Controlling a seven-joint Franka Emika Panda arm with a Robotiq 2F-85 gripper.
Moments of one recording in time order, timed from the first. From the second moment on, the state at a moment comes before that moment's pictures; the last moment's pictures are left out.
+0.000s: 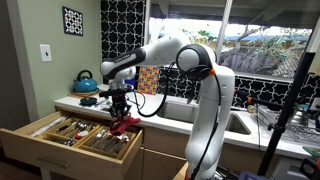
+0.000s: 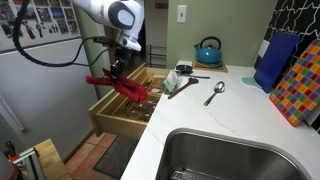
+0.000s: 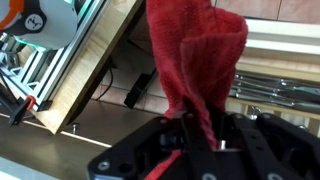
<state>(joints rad) 0.06 0.01 0.05 -2.01 0.14 1.64 1.04</state>
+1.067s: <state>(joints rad) 0.05 0.23 0.03 -2.15 0.18 2.22 0.73</state>
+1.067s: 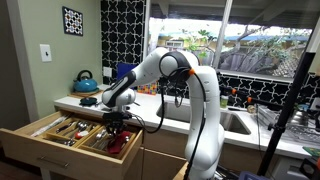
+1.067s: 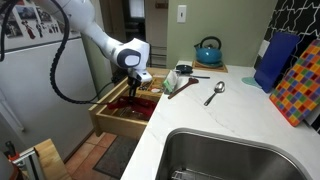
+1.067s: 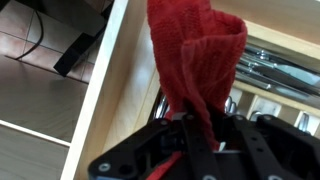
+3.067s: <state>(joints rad) 0.08 0.26 0.01 -2.08 0.27 2.37 0.82</state>
